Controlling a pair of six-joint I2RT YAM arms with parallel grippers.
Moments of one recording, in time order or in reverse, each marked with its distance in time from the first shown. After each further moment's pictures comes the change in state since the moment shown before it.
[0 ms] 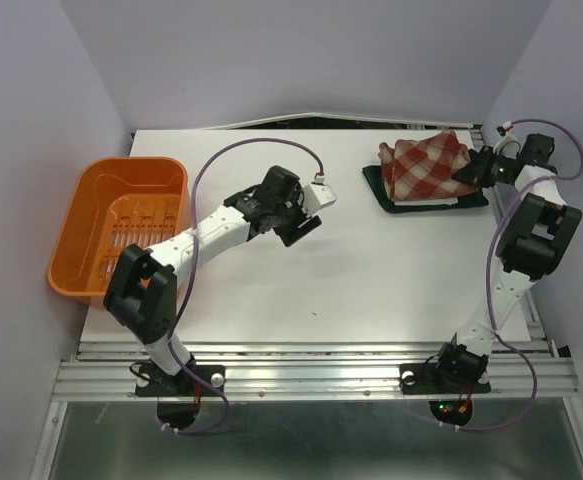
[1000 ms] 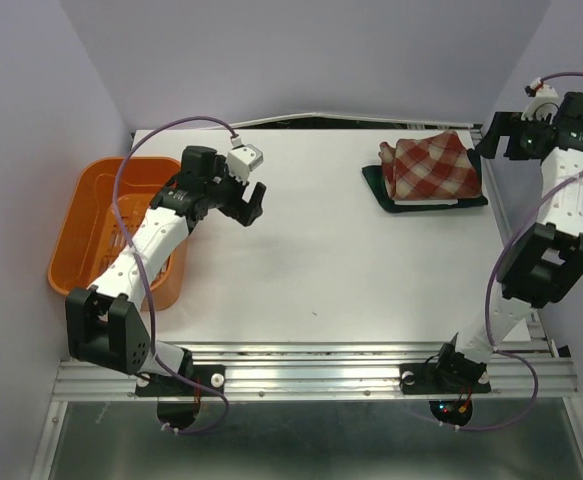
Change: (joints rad) left arm 0.366 -0.232 -0.071 -0.027 0.272 -0.157; right arm 0.011 -0.288 0.140 -0.243 0.320 -0.173
